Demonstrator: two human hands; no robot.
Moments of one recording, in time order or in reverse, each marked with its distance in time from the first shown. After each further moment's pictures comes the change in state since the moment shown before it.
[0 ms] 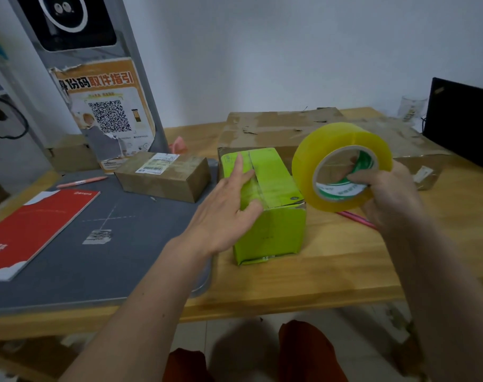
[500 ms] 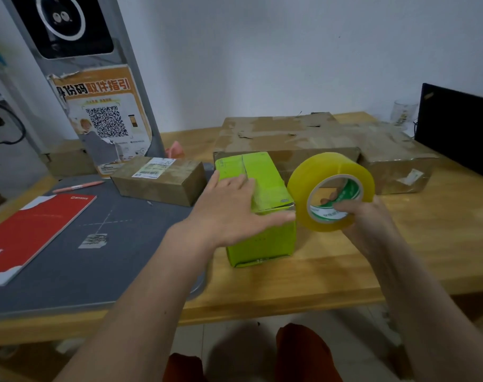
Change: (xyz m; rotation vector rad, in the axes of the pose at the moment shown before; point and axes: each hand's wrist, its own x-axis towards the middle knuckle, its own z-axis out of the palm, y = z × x) left_hand 0.010 0.035 -0.009 0.476 -0.220 -0.108; right_hand -0.011 0.039 -0.014 0.206 -0.093 0.124
